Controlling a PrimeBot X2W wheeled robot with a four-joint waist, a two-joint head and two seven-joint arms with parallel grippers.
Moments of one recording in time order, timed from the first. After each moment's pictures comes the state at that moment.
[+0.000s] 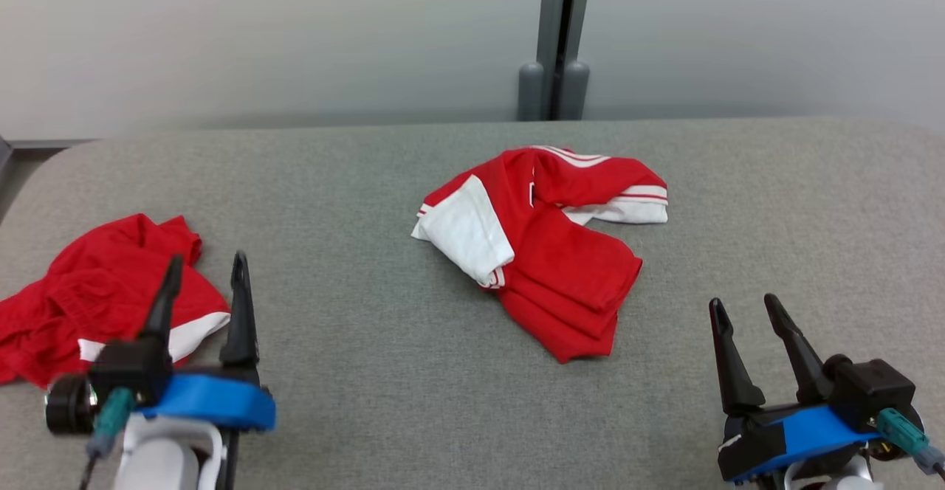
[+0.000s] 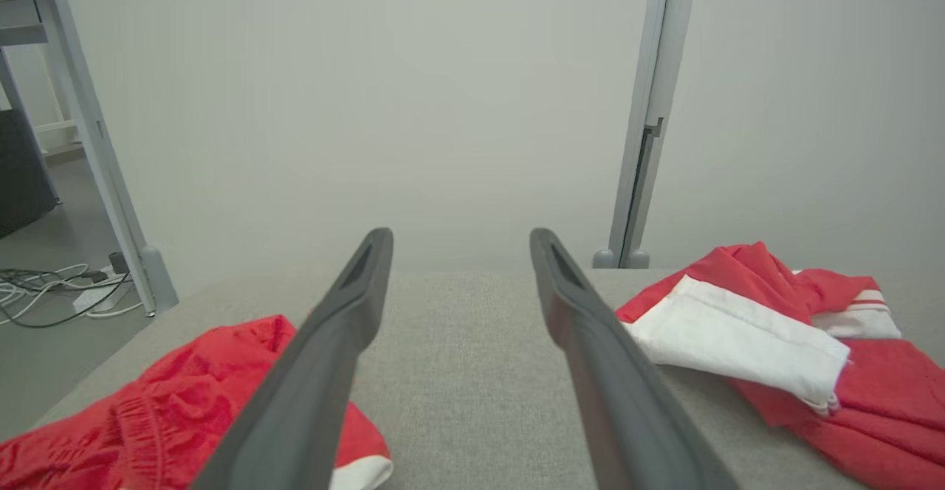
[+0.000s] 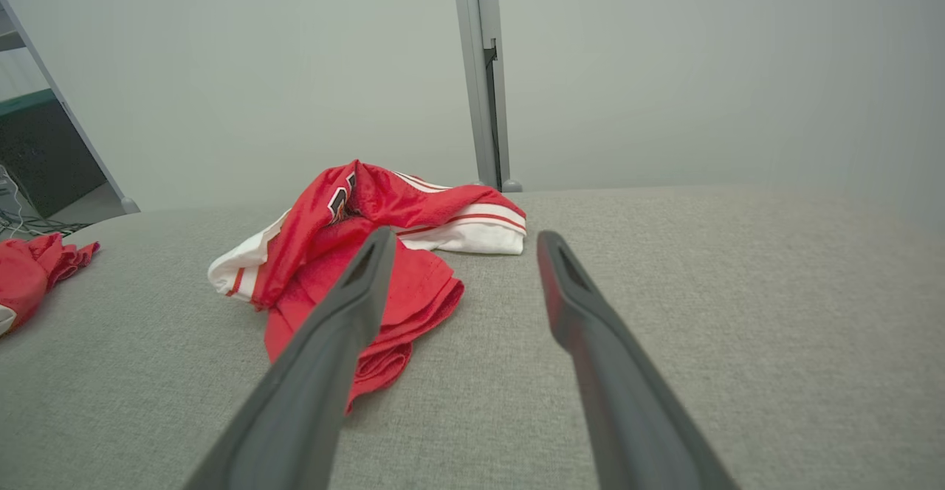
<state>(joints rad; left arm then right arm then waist) -0.12 0.20 -0.11 0.25 -0.25 -0.01 -0.26 -0.03 -0.05 -0.01 0.14 0.17 0.13 -0.17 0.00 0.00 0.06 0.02</state>
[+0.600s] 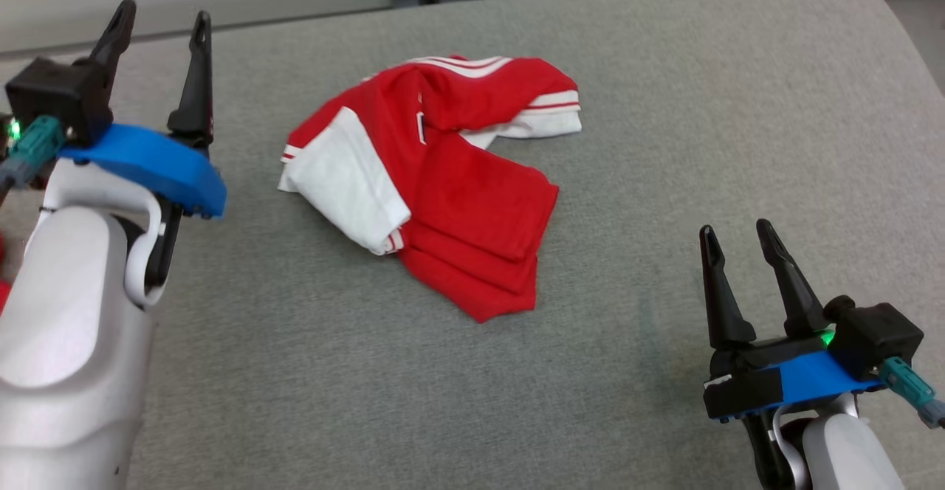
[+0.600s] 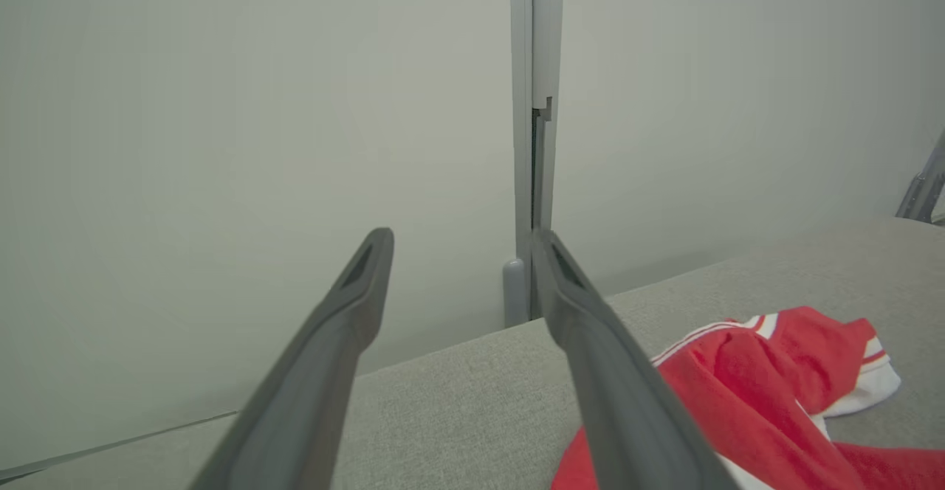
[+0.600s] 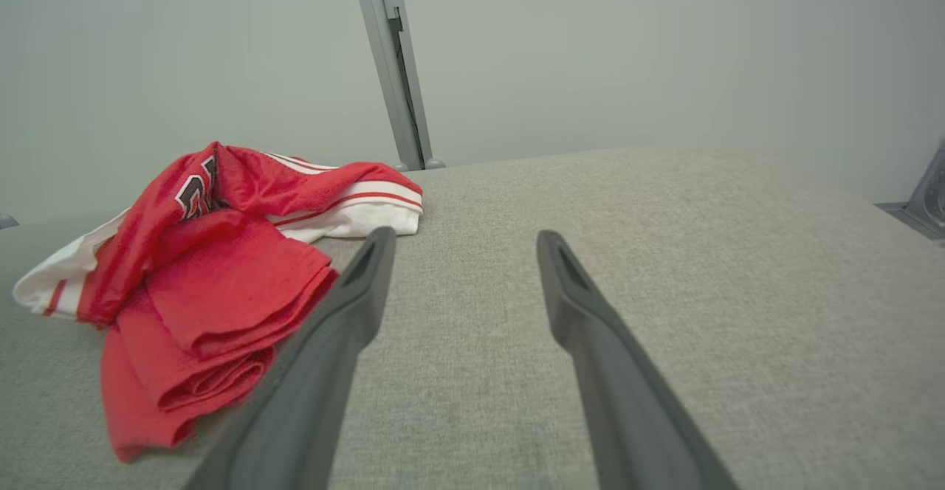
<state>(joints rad) -0.67 0.32 -0.18 0.41 -0.26 -0.11 -0.07 -0.17 -0.05 0.03 0.14 0.20 0.13 -0.22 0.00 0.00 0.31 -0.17</state>
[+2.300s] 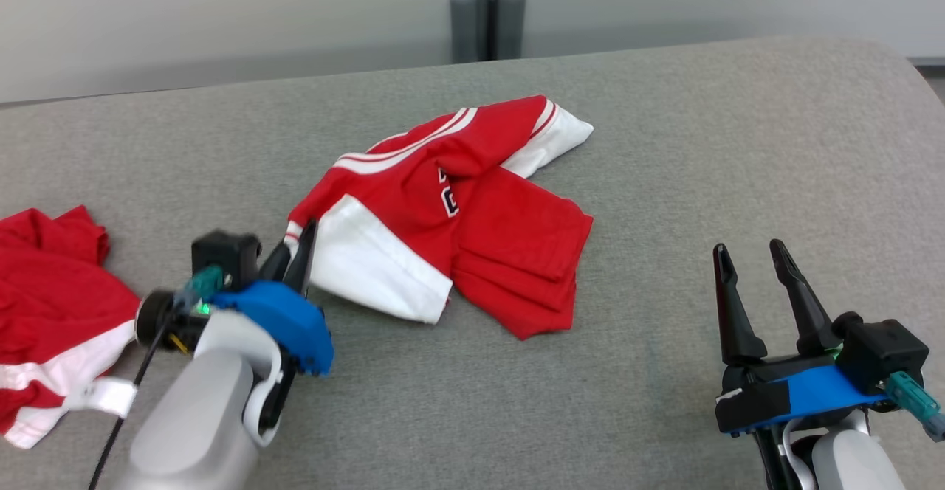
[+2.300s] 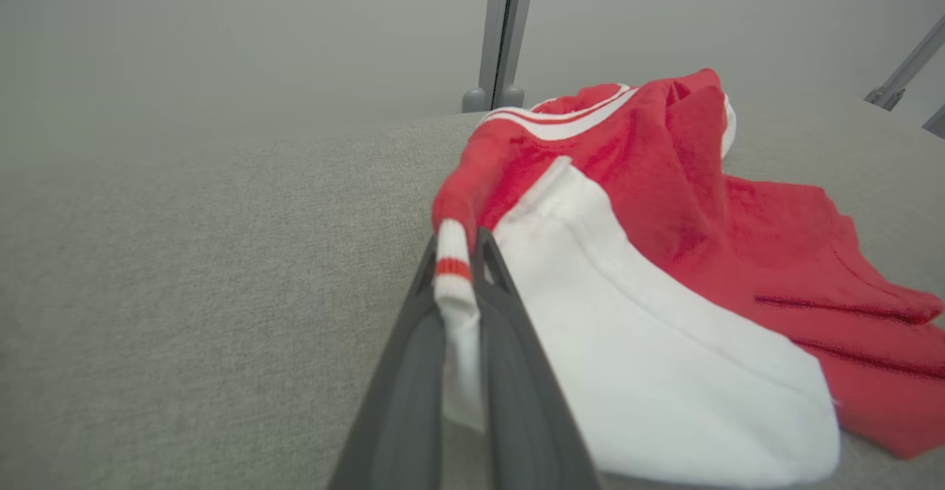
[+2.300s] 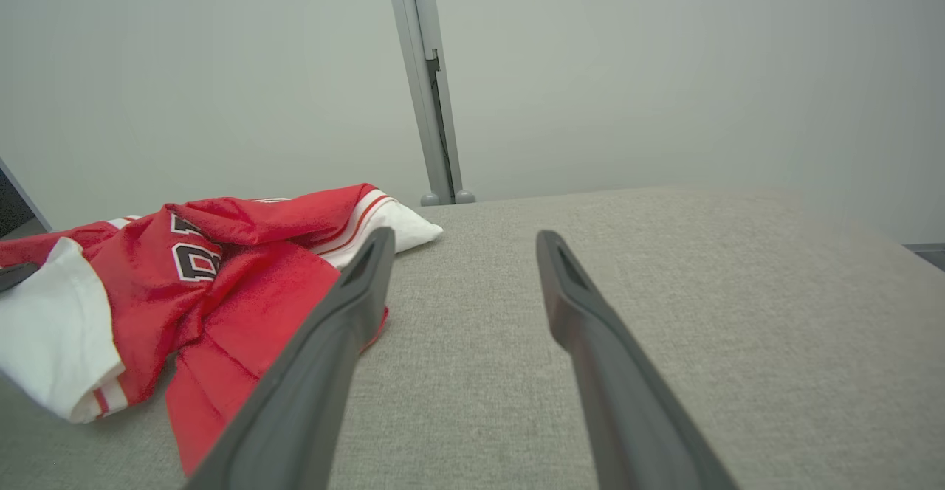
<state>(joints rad) -0.57 0.25 -0.51 0.73 -0.52 -0.08 -0.13 -0.15 -0.05 0.00 0.17 0.18 0.13 -0.23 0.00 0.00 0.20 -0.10</state>
